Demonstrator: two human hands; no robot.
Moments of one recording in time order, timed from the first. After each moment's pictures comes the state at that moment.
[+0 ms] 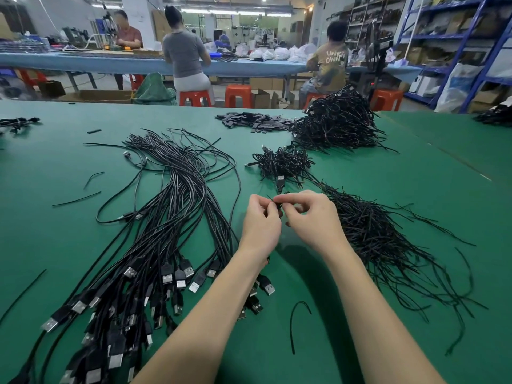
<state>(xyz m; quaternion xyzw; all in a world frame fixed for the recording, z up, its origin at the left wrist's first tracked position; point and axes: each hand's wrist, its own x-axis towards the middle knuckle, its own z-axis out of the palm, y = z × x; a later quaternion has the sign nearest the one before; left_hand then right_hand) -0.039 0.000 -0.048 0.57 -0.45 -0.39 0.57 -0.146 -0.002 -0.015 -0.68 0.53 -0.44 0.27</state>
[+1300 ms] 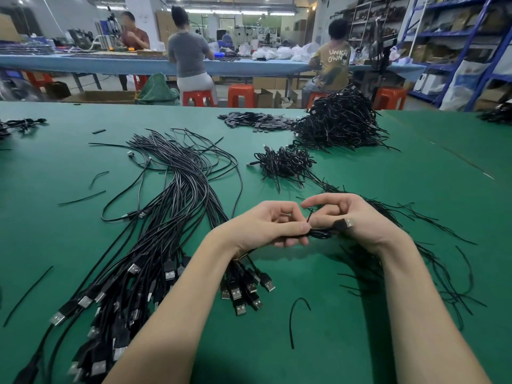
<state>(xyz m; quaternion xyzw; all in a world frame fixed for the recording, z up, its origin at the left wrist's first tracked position) -0.004 0.022 -0.006 0.34 -0.66 -0.59 0.32 -0.221 -0.009 0.001 -0.65 0.40 -0.33 0.56</state>
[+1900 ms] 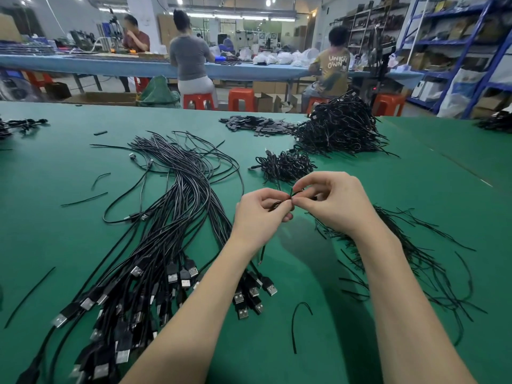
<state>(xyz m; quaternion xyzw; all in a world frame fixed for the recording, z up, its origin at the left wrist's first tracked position) -0.019 0.008 -0.022 0.51 -0.51 -0.39 0.57 -0.179 -0.005 0.031 -0.77 0.50 -0.35 0.18</state>
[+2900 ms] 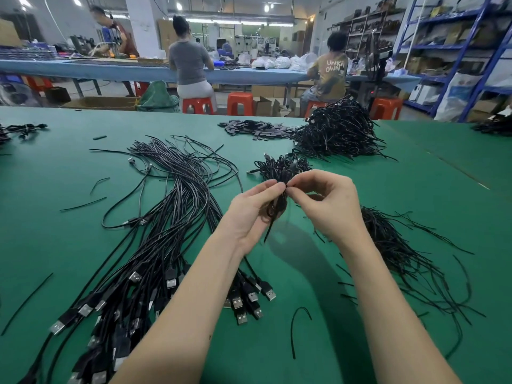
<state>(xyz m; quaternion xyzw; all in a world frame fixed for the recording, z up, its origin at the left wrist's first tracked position) -0.009 0.011 0.010 0.30 -0.29 -0.67 0.61 -0.159 0.005 0.026 -0.69 0.41 -0.54 0.25</state>
